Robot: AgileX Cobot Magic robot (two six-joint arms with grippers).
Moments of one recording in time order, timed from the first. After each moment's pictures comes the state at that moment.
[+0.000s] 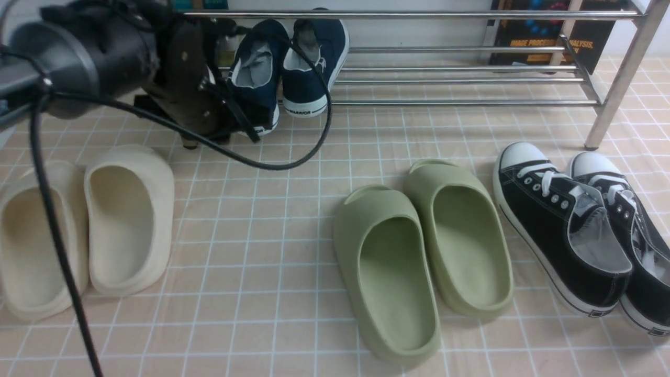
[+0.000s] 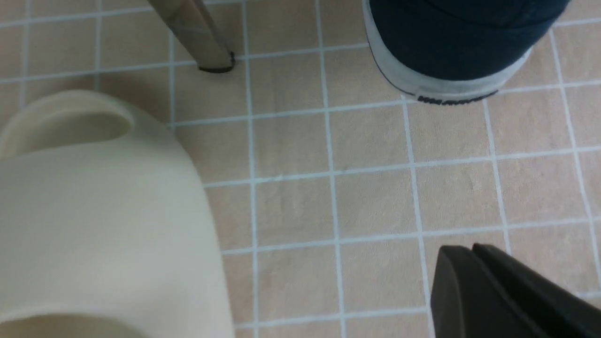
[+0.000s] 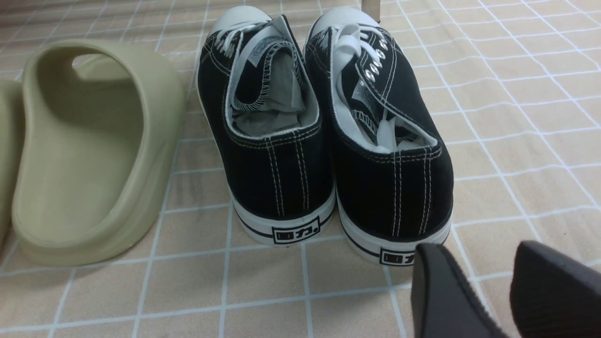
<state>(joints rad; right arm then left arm) -0.04 -0.01 0.01 -0.01 0.38 0.14 -0.34 1.86 -1.48 0.26 0.63 -0.36</state>
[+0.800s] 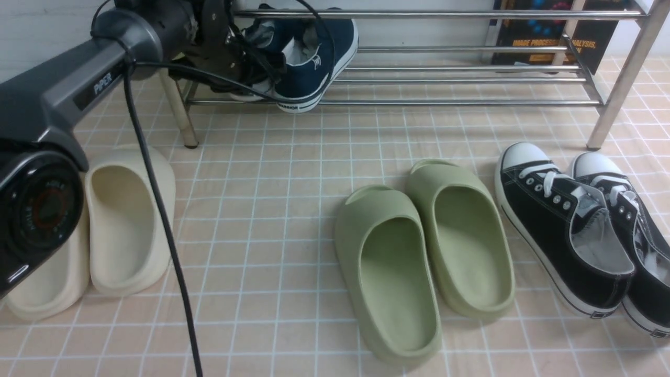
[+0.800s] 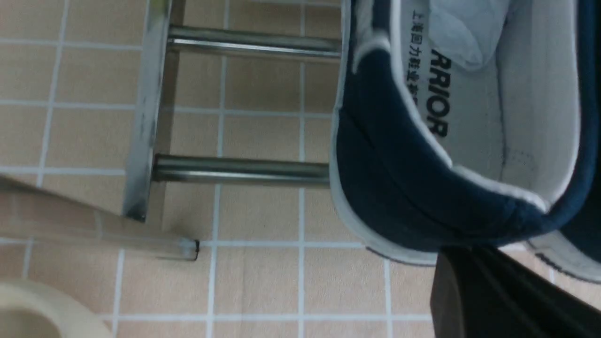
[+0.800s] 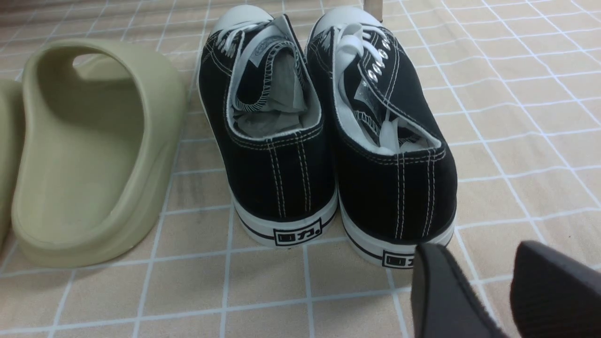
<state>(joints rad) -0.04 -0.01 0.01 -0.01 0.38 0.14 -0.27 2.20 -2.03 0.14 0.74 -0.33</state>
